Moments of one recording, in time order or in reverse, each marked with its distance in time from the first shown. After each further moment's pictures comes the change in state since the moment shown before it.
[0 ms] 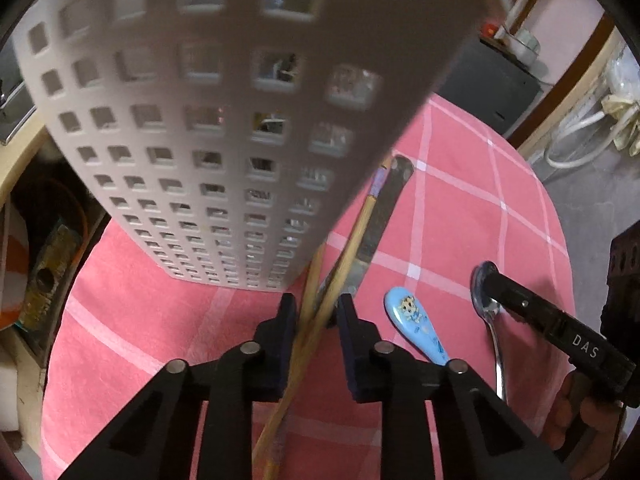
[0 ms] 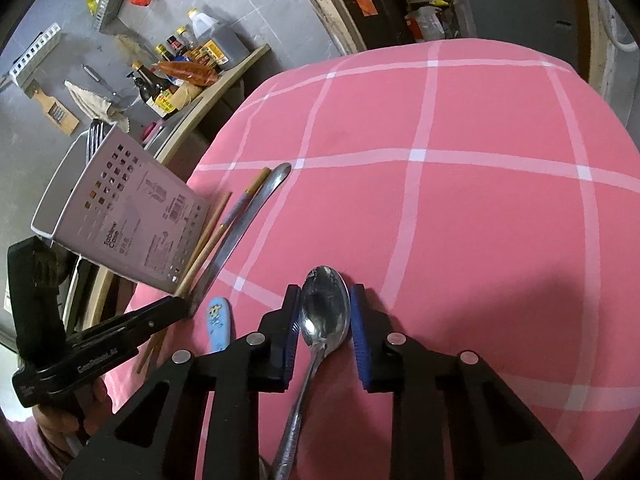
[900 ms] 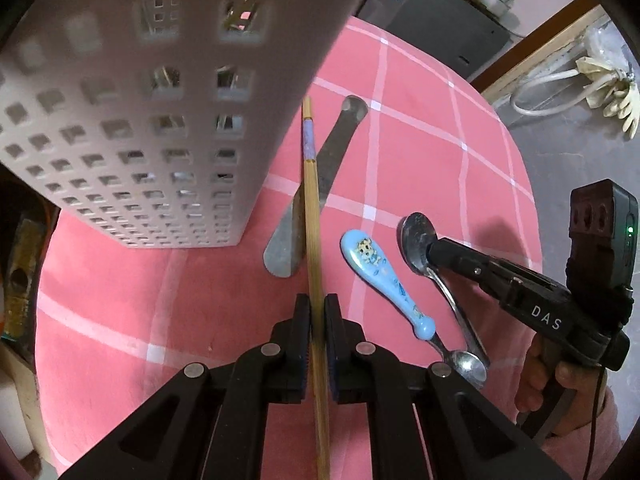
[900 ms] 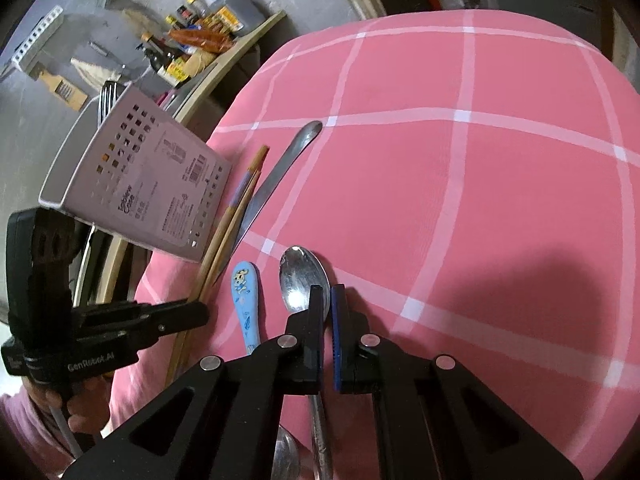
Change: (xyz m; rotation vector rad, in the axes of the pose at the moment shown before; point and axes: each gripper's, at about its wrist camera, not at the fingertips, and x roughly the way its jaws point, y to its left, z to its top) left arm 0.011 -0.017 0.003 0.079 0.230 -0.143; right arm 0.008 0.008 -0.005 -0.030 0.137 0.056
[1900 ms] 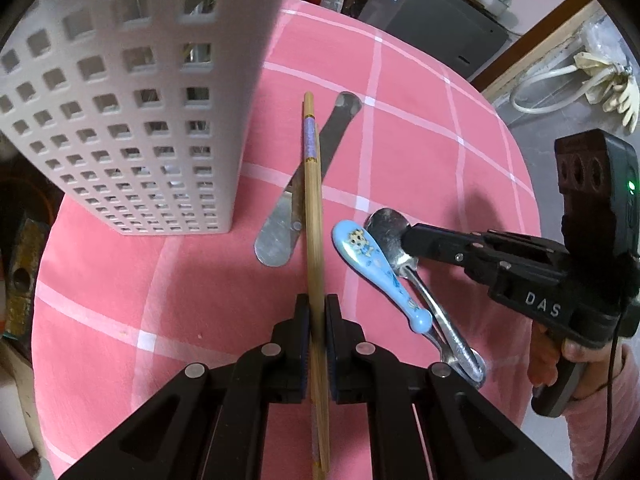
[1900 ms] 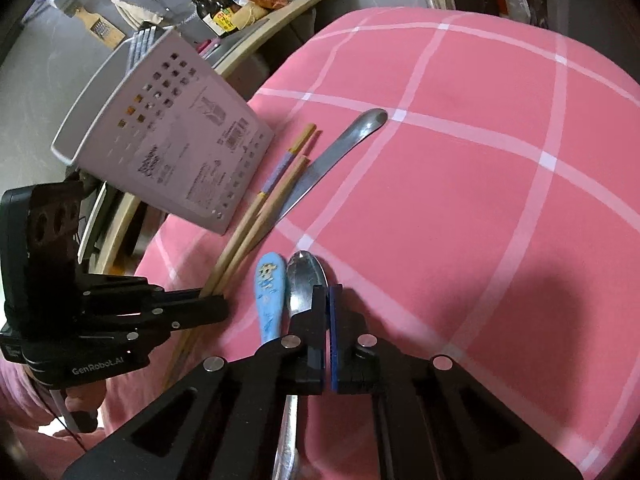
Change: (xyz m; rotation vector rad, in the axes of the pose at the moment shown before) left arm -0.013 0.008 -0.017 0.011 -0.018 0.013; right arm 0.009 0.025 0.017 -0.197 0.108 0.054
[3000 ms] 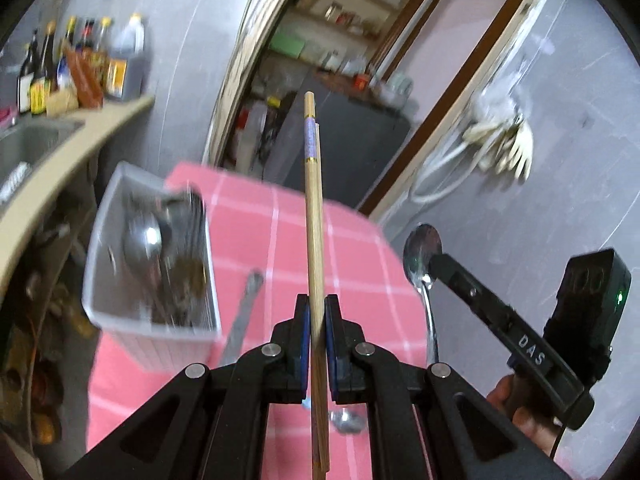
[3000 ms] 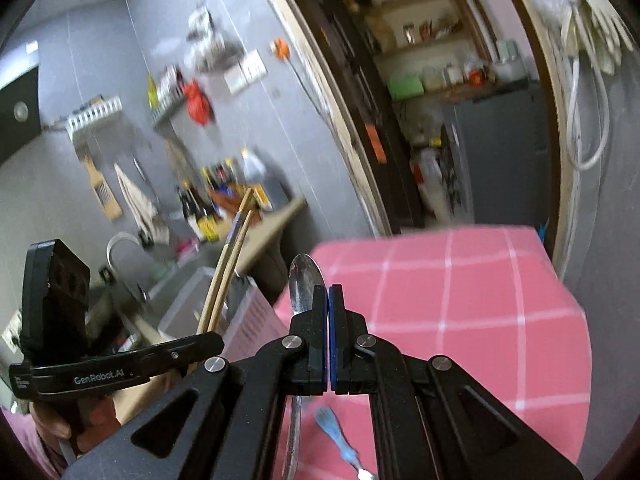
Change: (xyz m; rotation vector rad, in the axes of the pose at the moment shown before) left arm -0.165 -0.023 0.035 0.153 -0.437 -0.231; right arm -0.187 0.084 -0.018 0.130 -0.787 -0.212
